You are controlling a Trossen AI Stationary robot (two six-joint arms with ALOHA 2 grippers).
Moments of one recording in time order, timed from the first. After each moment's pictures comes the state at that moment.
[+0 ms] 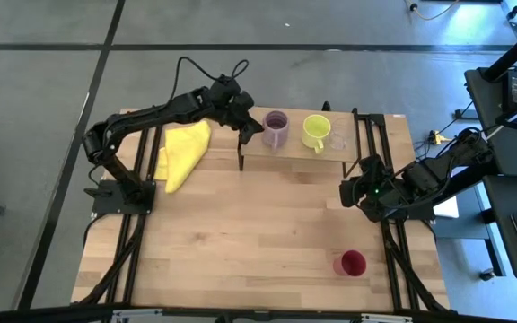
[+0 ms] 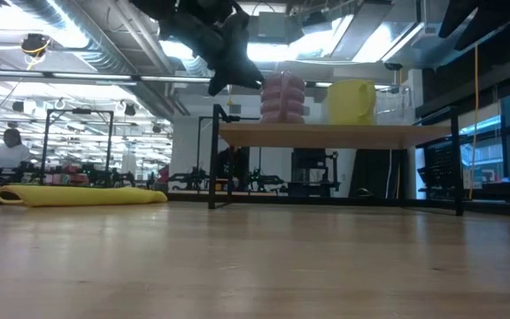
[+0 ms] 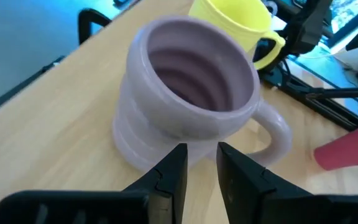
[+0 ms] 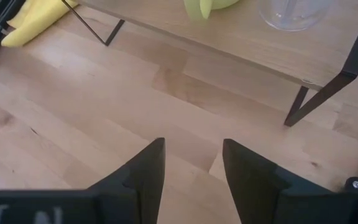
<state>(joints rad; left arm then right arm) 0.53 1.60 1.38 -0.41 0.37 -0.21 0.54 1.10 1.19 -1.42 0.63 1.65</state>
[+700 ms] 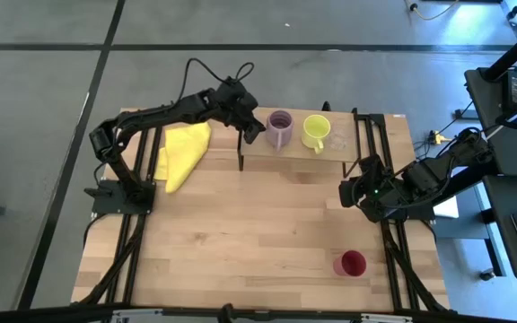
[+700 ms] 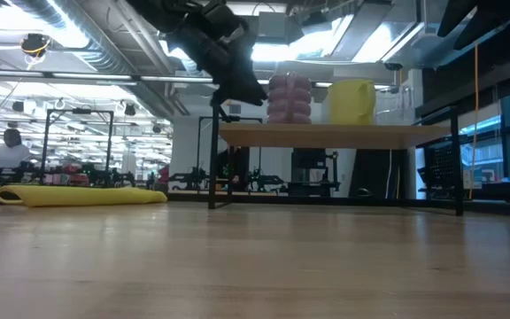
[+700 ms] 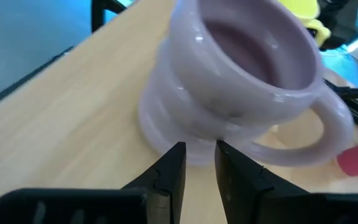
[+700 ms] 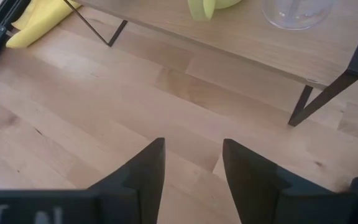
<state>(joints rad) 0.54 1.68 1.38 -0.37 0.33 -0.21 0.54 1.10 1.19 -1.41 0.64 1.65</state>
